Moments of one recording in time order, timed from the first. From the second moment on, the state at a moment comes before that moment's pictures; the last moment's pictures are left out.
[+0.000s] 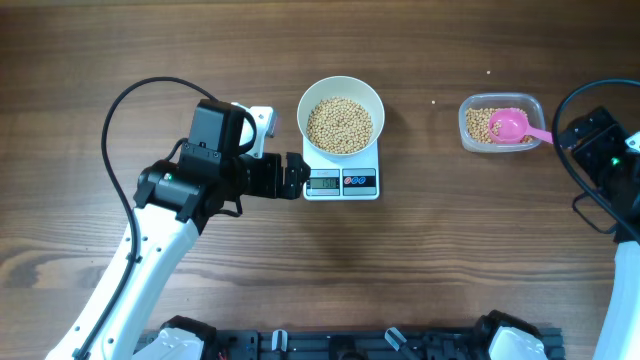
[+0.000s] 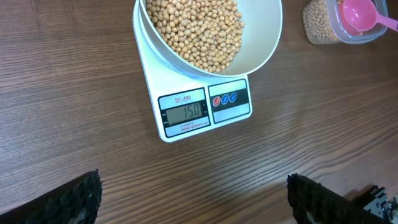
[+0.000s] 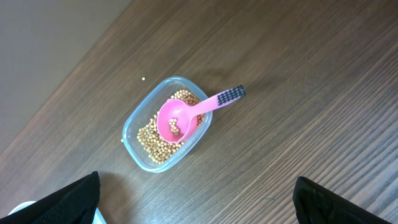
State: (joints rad) left arm -0.33 1.26 1.07 -0.81 0.32 -0.25; right arm -0.40 1.12 1.27 -0.99 -0.02 0.46
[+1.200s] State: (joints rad) left arm -0.33 1.26 1.07 -0.81 0.32 -0.25; right arm -0.26 0.44 0.70 -0.58 0.01 0.46
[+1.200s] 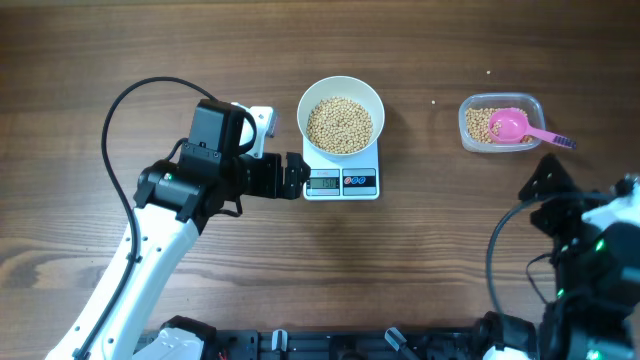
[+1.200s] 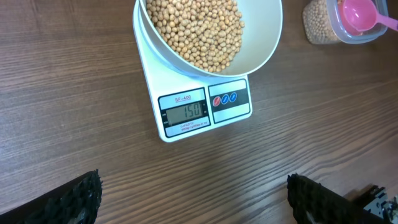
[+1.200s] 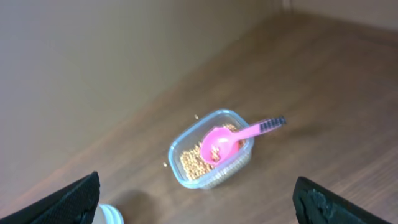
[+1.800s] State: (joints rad) left arm -0.33 1.26 1.07 -0.81 0.32 -0.25; right arm -0.13 0.11 0.28 -0.20 0.03 0.43
